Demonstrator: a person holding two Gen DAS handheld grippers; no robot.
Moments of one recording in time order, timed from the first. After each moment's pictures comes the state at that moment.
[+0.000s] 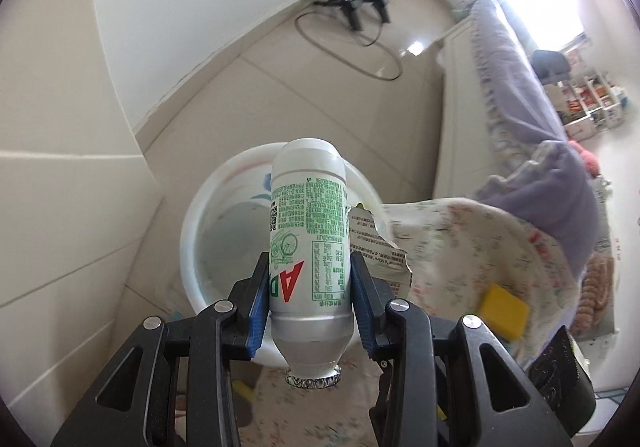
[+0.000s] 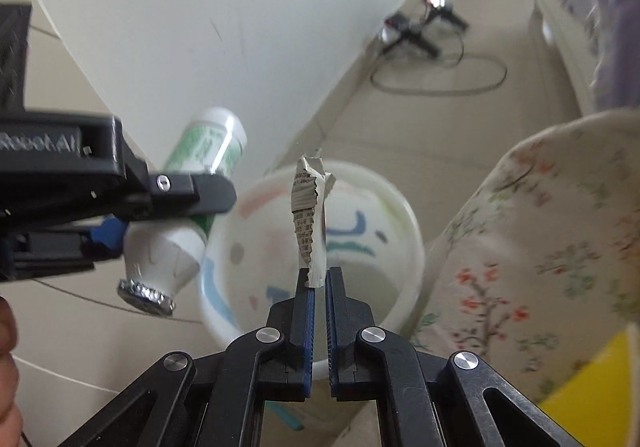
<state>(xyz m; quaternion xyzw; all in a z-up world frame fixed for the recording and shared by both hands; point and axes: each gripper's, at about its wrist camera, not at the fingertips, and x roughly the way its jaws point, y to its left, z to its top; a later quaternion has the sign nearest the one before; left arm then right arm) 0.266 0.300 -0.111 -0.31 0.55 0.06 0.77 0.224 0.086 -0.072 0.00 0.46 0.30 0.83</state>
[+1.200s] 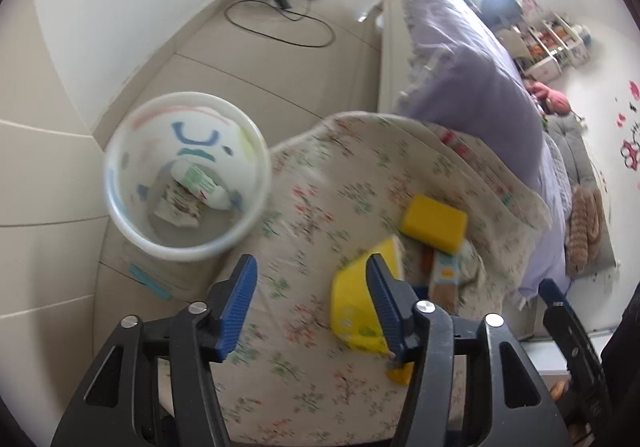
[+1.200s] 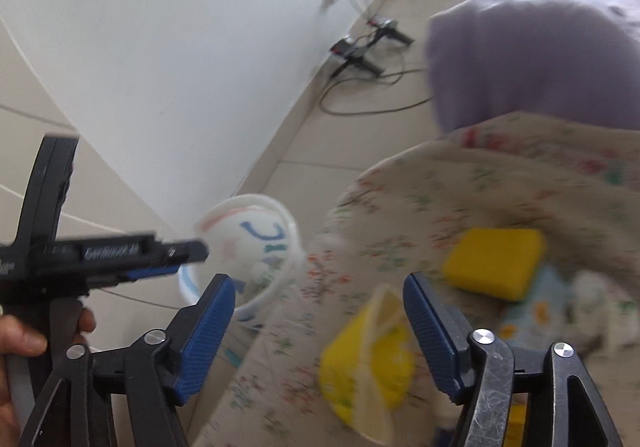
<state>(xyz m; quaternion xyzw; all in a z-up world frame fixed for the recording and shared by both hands) 0.206 0.153 -0.014 -0.26 0.55 -0.03 0.79 0.195 -0.102 0.058 0.04 0.44 0.26 0.86</state>
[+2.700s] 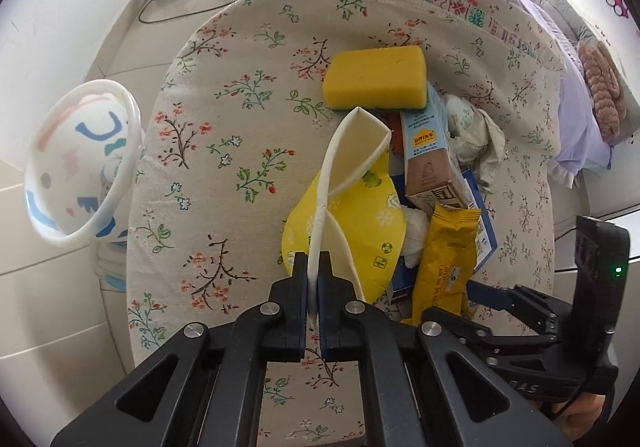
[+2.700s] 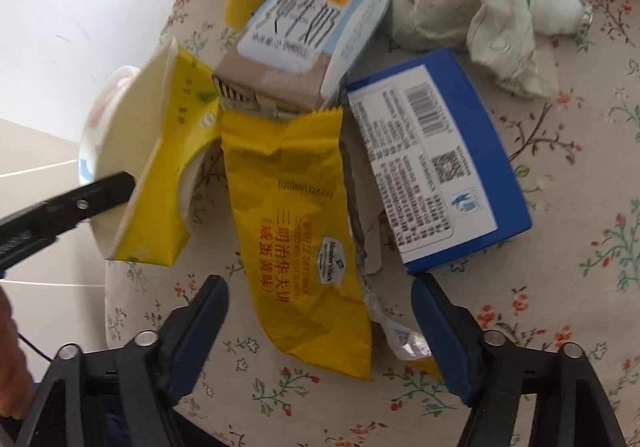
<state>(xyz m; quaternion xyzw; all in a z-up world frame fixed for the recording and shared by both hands) 0.195 0.002 -0.069 -0.06 0.62 -0.09 0.78 0.155 -0.218 -0.099 0.13 0.63 0.18 0.74</state>
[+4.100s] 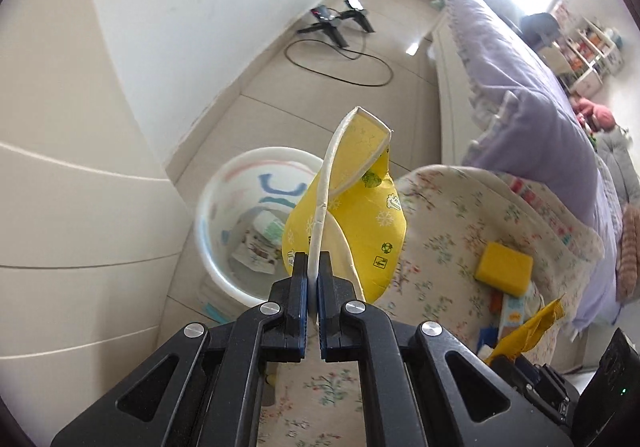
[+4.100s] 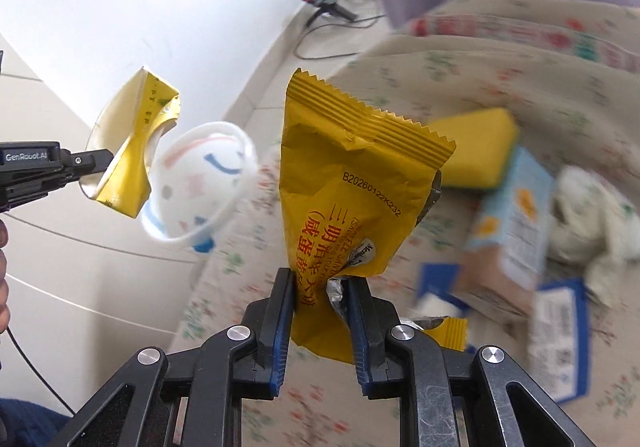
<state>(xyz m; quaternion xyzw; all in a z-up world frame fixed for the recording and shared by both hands) 0.215 0.220 -0.011 -0.20 0.53 0.09 0.82 0.179 -0.108 -0.018 0.03 0.51 0.25 0.83</state>
